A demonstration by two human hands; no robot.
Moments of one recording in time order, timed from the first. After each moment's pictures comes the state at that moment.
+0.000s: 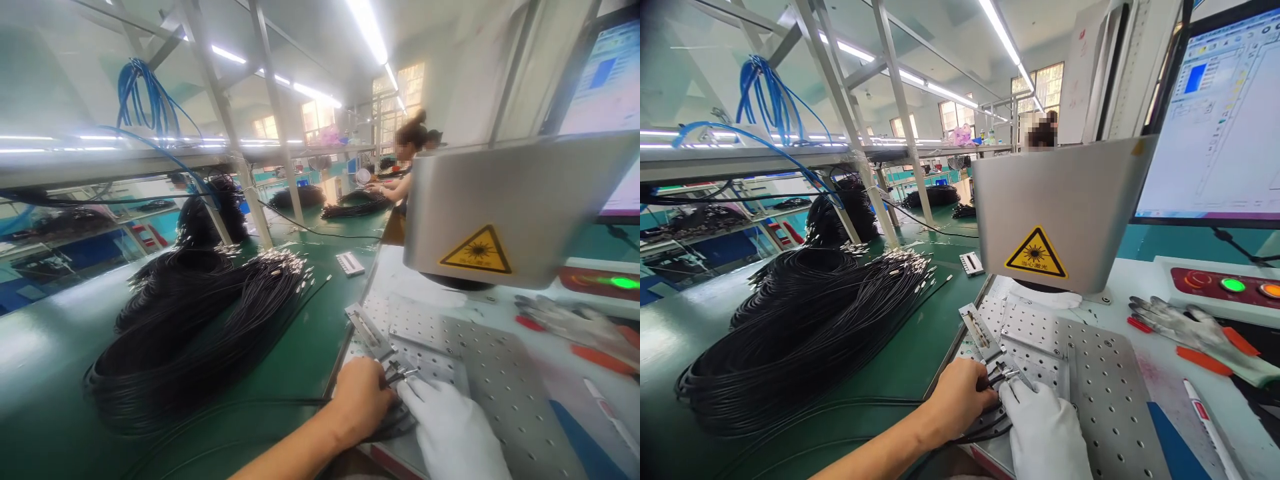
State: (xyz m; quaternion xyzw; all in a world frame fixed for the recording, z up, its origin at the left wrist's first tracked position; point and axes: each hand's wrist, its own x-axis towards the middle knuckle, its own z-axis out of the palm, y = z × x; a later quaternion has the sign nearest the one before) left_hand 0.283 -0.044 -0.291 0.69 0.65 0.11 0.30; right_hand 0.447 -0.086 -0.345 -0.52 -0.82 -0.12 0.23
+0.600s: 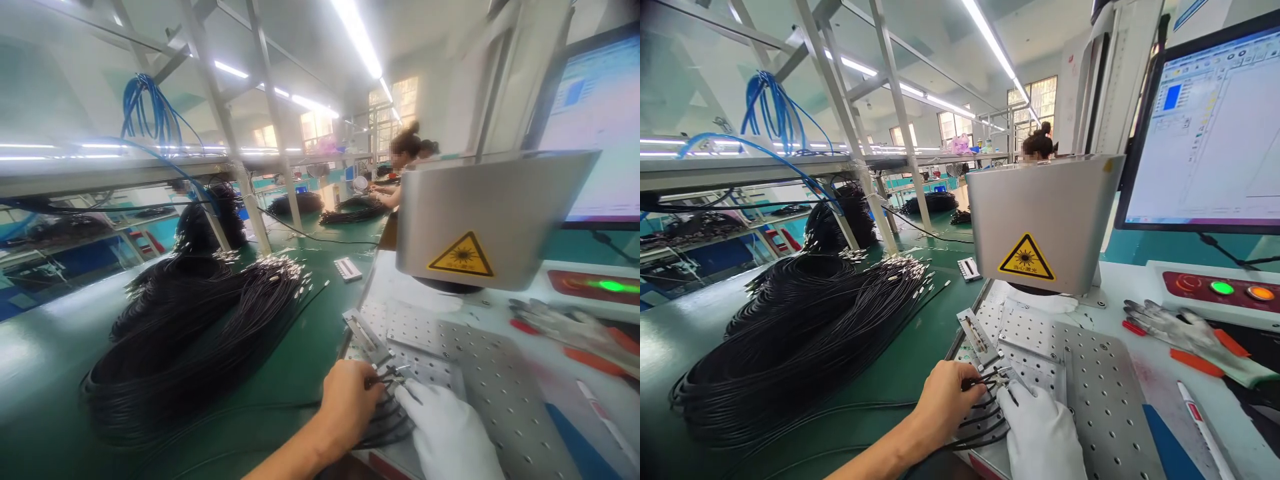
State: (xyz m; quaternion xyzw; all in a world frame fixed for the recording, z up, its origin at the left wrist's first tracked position) left_hand 0.273 -0.054 -0.284 0.69 0.66 0.15 0.24; right_hand 0.442 -0.085 -0.339 -0.55 -0.82 -0.06 0.17
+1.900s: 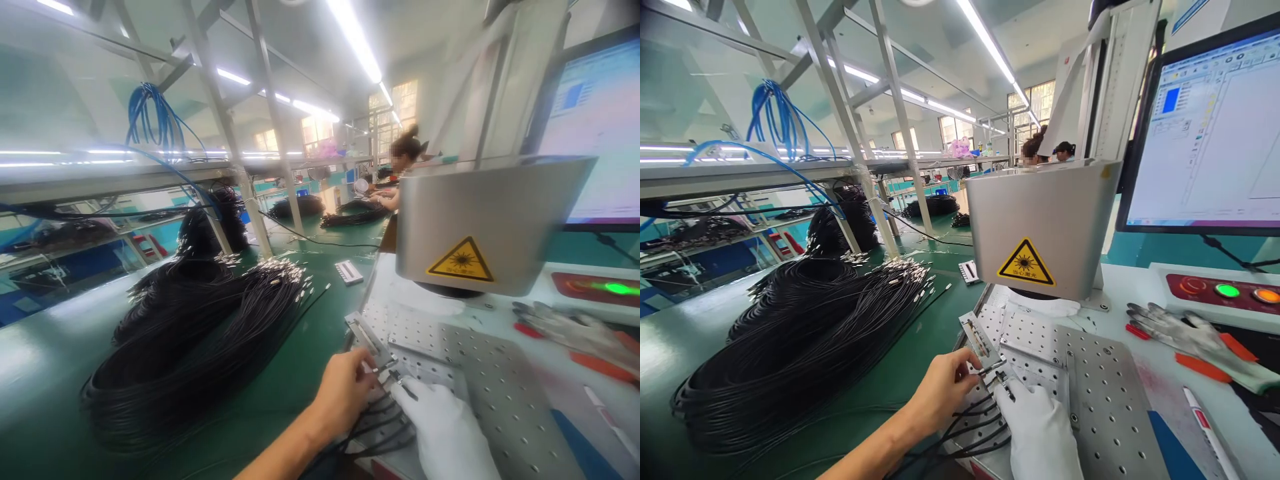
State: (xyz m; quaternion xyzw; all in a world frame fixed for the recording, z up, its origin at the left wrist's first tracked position) left_hand 0.259 -0.040 -0.284 0.69 0.60 0.25 0.32; right_hand 0.433 -0.075 -0.337 -0.57 -0.81 -0.13 0.10
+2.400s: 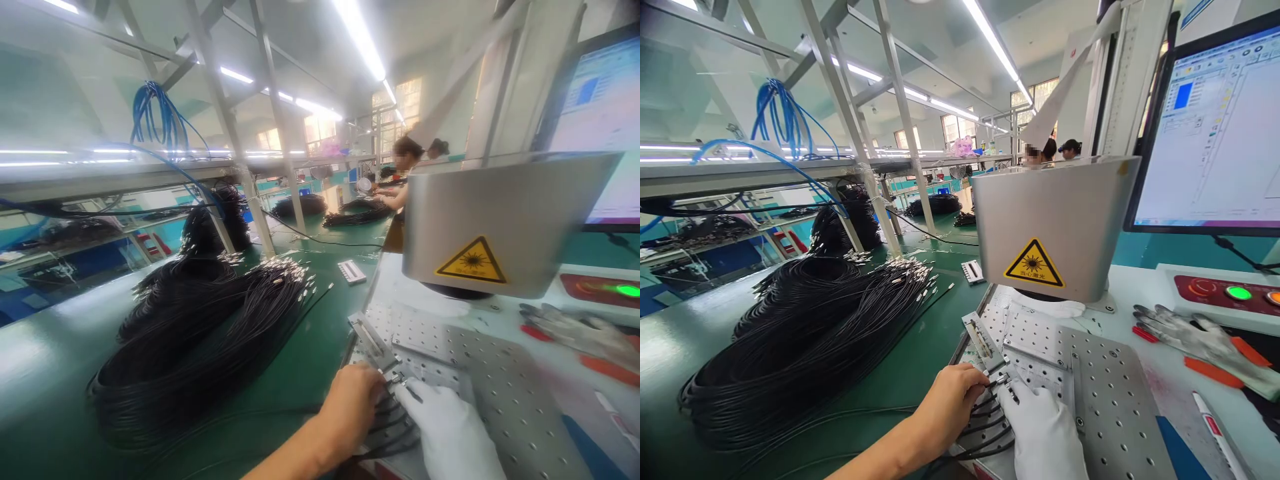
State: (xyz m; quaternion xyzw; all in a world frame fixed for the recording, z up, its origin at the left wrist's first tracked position) left_hand 0.260 -0.046 -0.301 0.78 0.55 0.18 0.23; right_hand 0.435 -0.075 -0.337 -0.55 -0.81 -0.09 0.14
